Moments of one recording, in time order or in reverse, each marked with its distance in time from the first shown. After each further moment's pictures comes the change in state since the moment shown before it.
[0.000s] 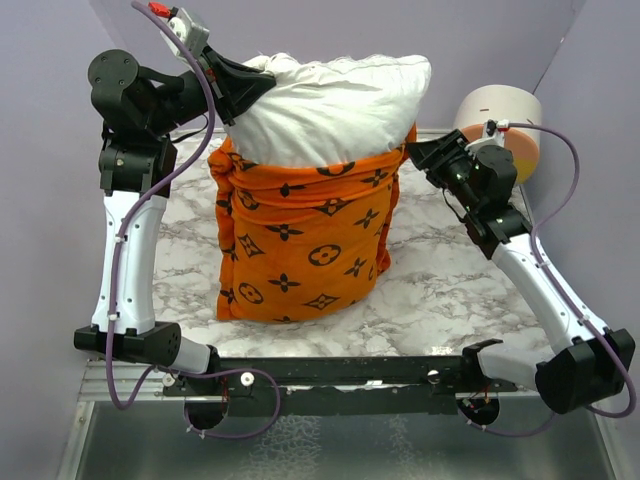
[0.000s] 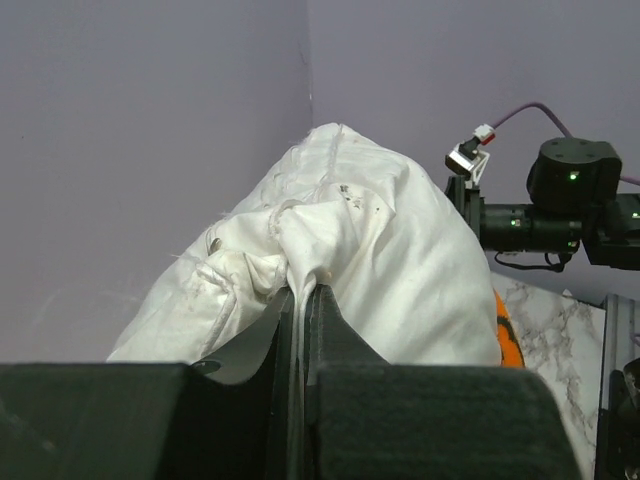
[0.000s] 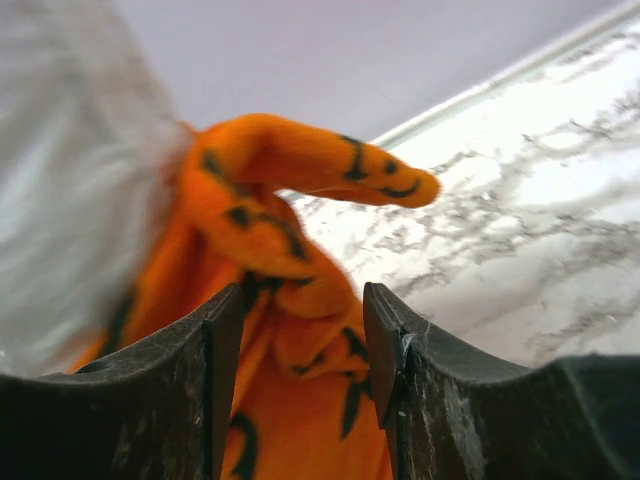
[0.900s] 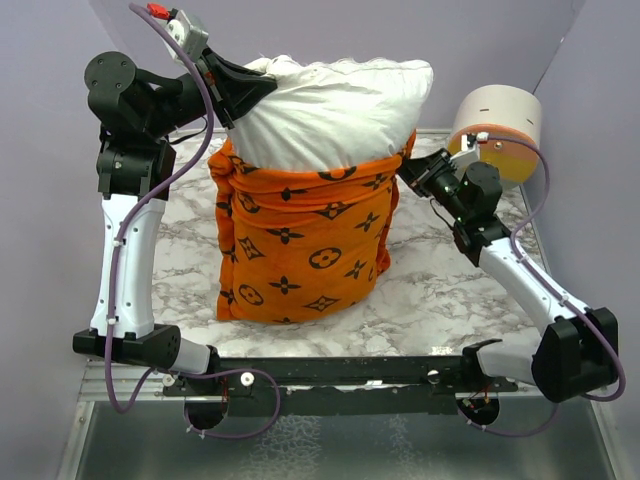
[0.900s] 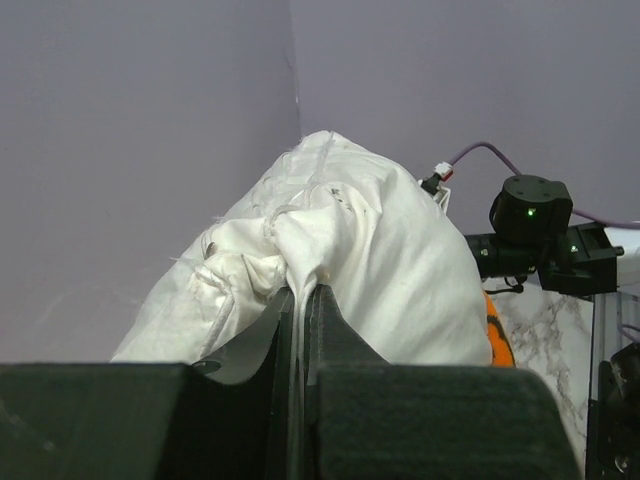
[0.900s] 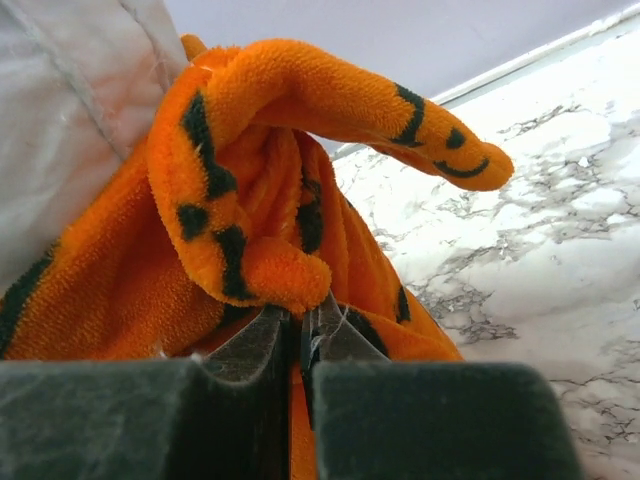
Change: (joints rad) left arm 0.000 -0.017 0.000 0.005 0.030 -0.006; right arm -0.006 0.084 -0.163 0.293 -0.217 0.069
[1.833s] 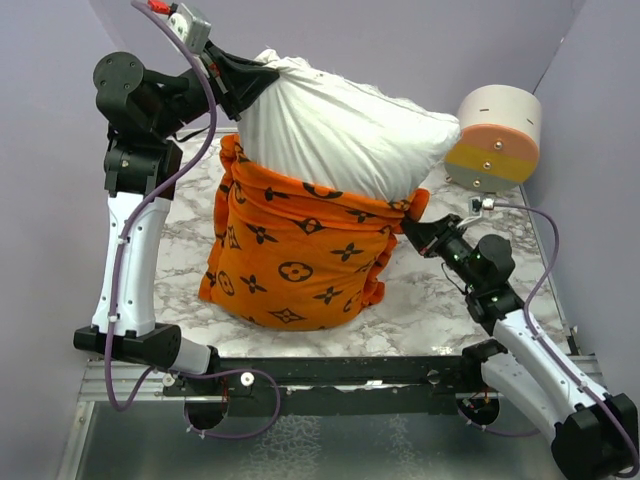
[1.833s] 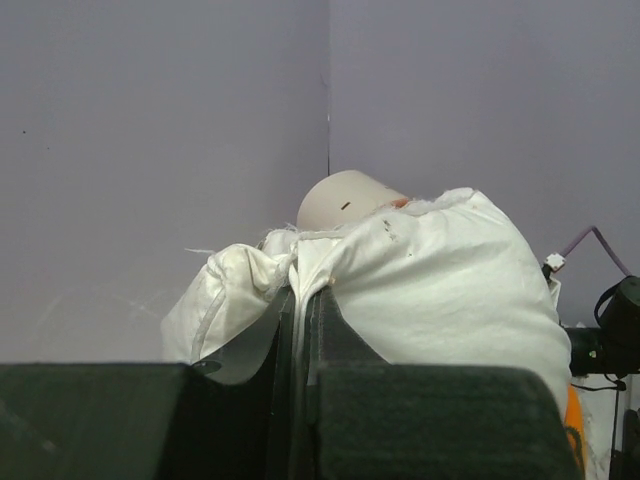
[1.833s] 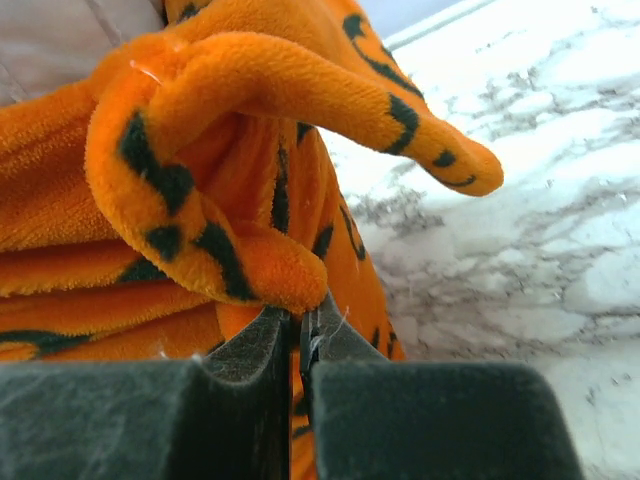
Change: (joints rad) left arm -0.023 0.001 -0.014 0.034 -0.138 -0.008; right arm 0.028 -0.468 -0.545 0.083 0.023 -0.134
